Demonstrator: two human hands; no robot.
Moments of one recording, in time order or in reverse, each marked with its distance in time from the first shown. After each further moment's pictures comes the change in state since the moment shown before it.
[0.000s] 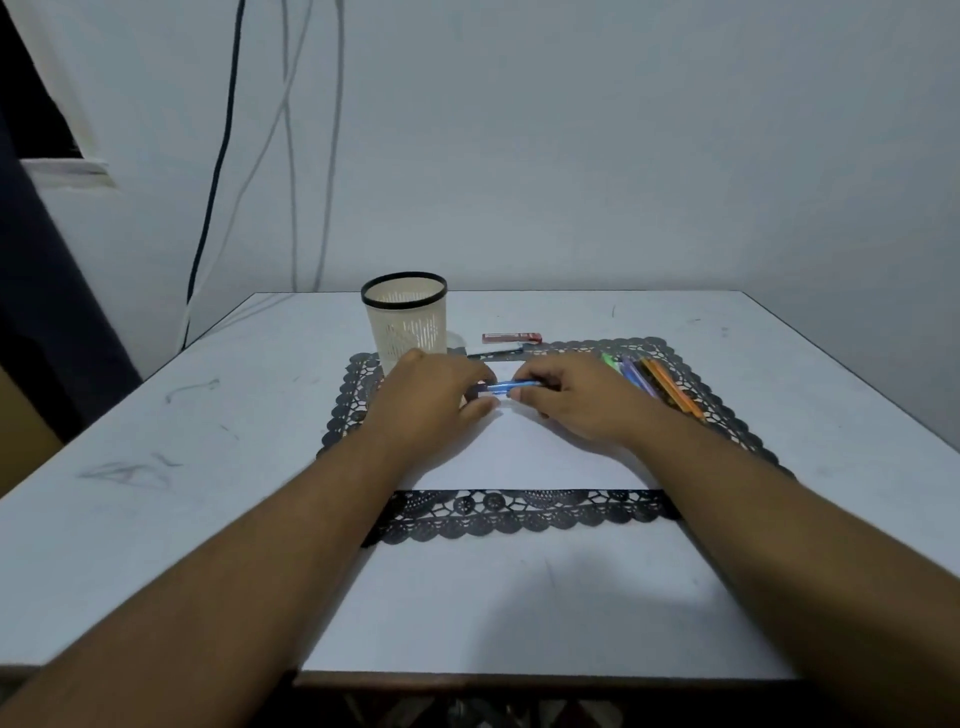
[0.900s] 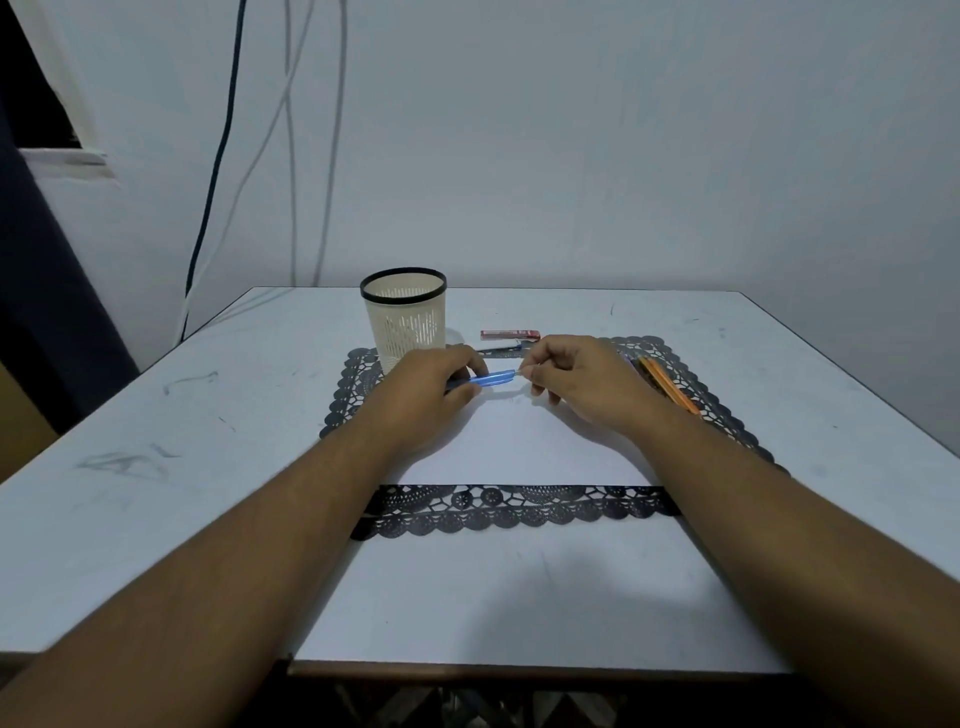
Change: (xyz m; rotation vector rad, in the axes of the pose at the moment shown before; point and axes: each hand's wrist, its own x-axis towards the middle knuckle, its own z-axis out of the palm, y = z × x) left_hand -0.004 -0.009 -0.002 -0.404 -0.099 -0.155; right_hand 0.002 0.005 -0.006 0.257 0.117 0.084
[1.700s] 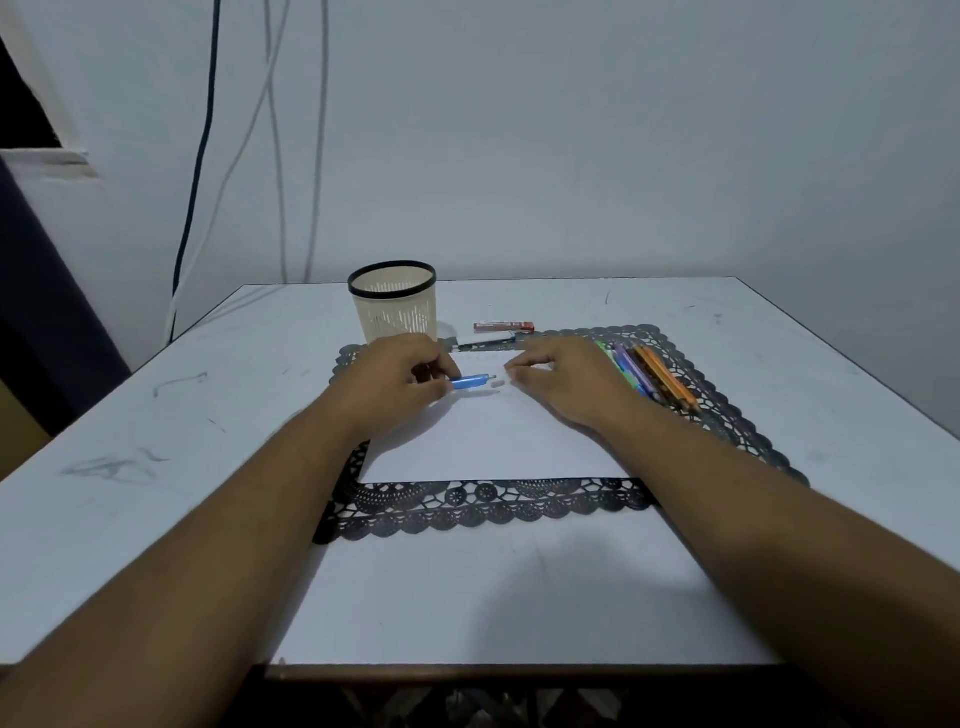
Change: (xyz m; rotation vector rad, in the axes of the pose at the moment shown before) left_hand 0.002 -0.021 -0.020 -0.024 -0.054 -0.013; right_hand 0.018 0.020 0.017 -0.268 0.117 -0.014
